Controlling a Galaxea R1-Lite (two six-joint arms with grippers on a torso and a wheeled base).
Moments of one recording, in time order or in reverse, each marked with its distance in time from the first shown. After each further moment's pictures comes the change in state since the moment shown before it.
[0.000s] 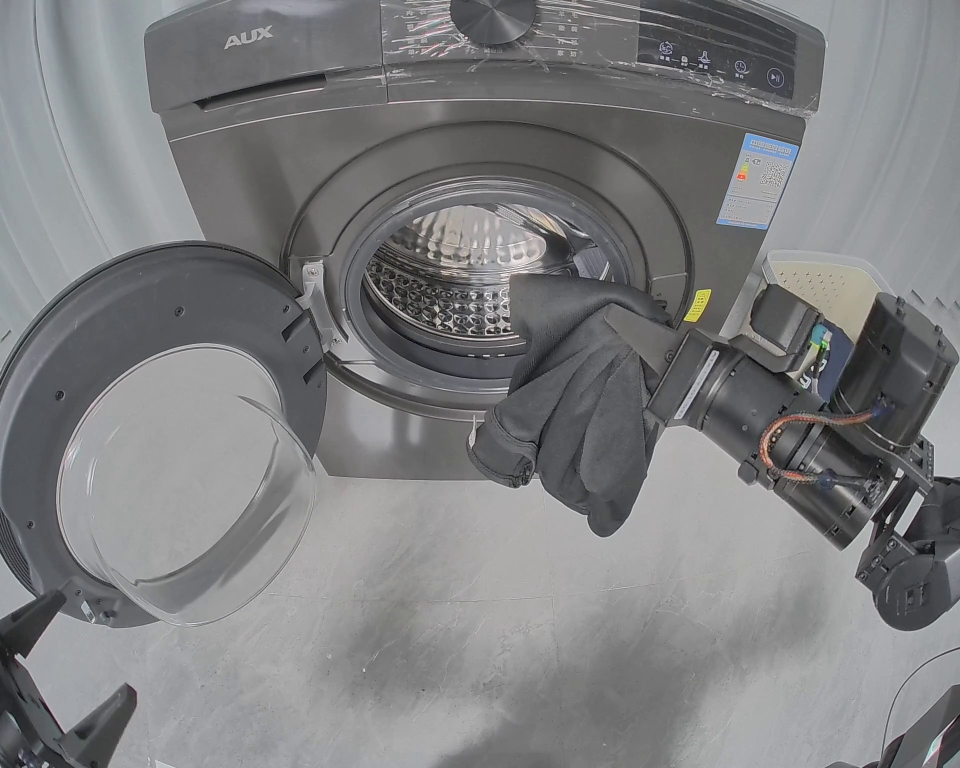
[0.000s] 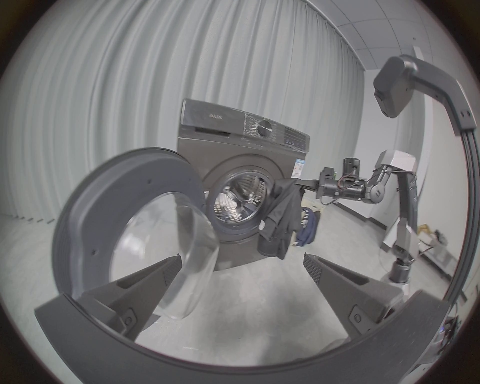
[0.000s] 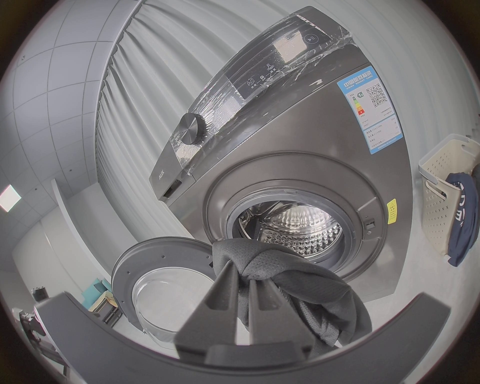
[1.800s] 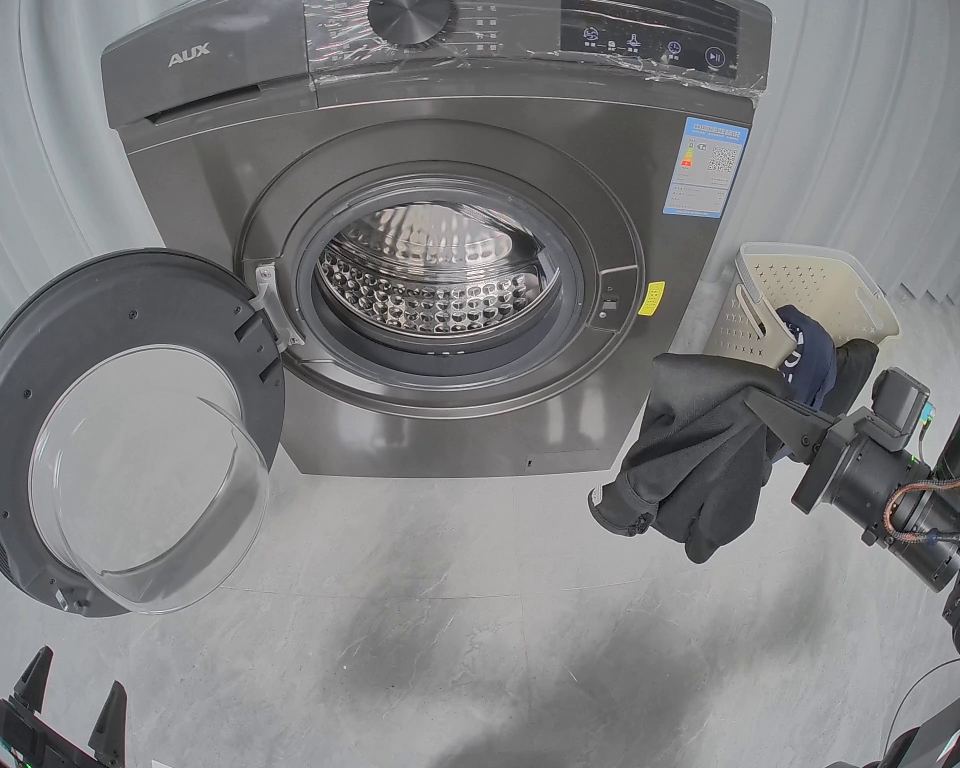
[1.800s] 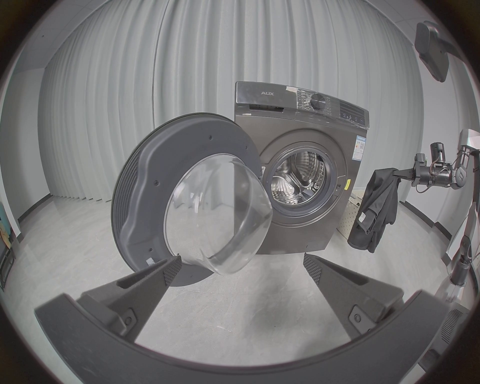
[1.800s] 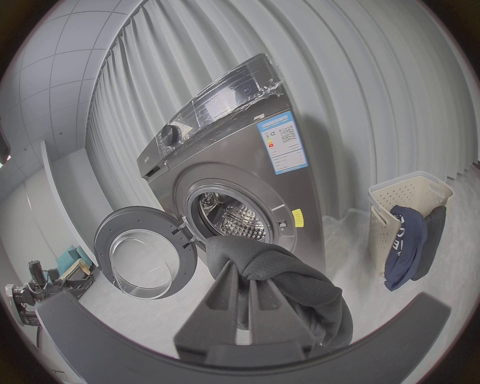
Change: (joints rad) left arm 0.000 -0.271 0.191 0.132 0.461 -0.029; right arm -0.206 -0.278 0.337 0.057 0.115 -0.162
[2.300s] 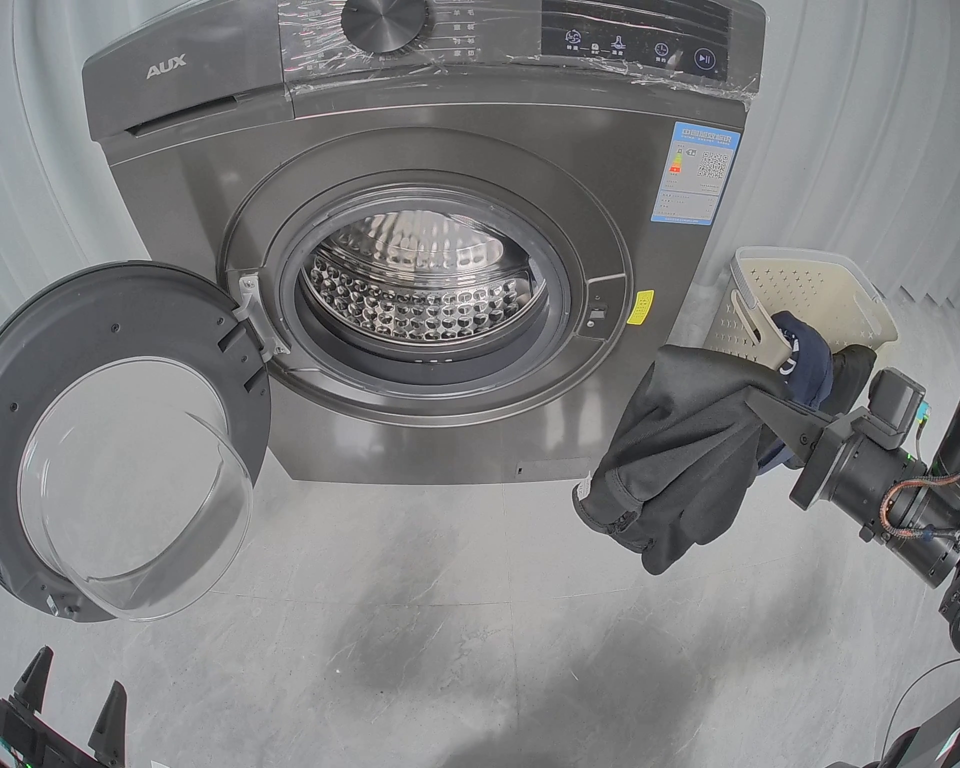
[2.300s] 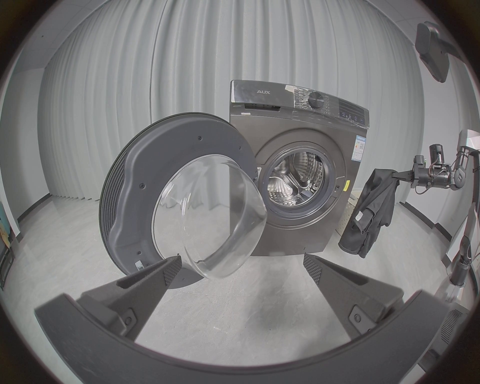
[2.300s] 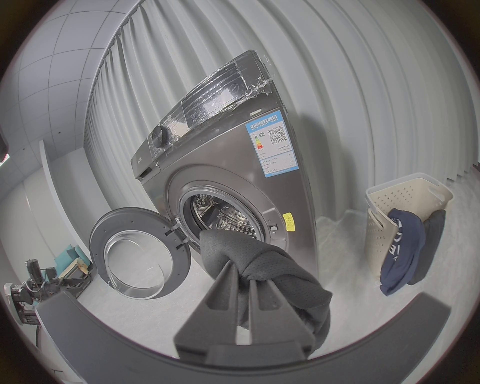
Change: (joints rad) left arm -0.001 0.000 0.000 0.000 0.000 -0.001; right arm -0.028 0.017 0.000 -0.005 0.010 -0.002
